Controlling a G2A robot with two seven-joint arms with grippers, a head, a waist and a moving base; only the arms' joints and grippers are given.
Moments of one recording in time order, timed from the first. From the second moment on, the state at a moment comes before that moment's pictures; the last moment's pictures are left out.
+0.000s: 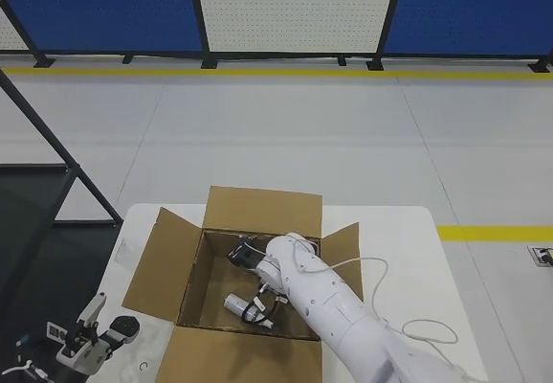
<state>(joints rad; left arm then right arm) 1.69 -1.22 -1.96 -1.92 -0.52 -0.01 -0.60 -0.13 -1.89 0.50 -0.27 -0.95 -0.24 0.91</state>
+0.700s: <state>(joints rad) 1.70 -1.22 -1.96 -1.92 -0.53 -0.02 -0.59 -0.13 -1.92 0.51 -0.18 -0.95 -0.28 0.95</state>
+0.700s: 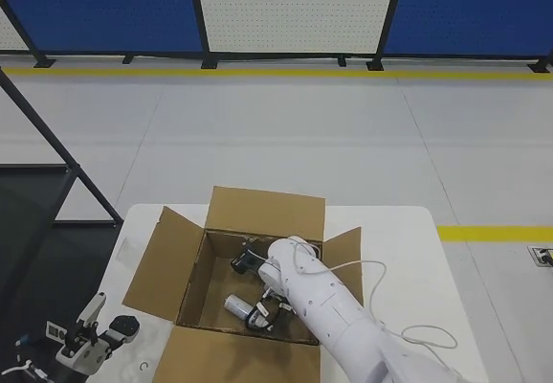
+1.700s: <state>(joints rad) 1.69 -1.21 -1.94 -1.91 -0.53 -0.03 -0.60 -0.08 -1.90 0.56 -0.19 -0.90 -0.39 1.12</state>
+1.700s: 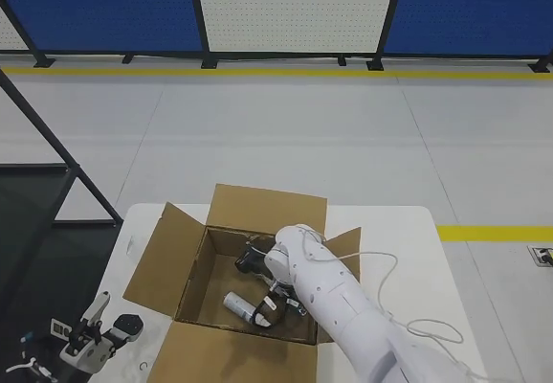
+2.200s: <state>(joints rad) 1.69 -1.20 -1.94 -1.90 -0.54 -0.03 -0.59 -0.09 -1.89 0.58 -0.19 -0.89 -0.37 1.18</state>
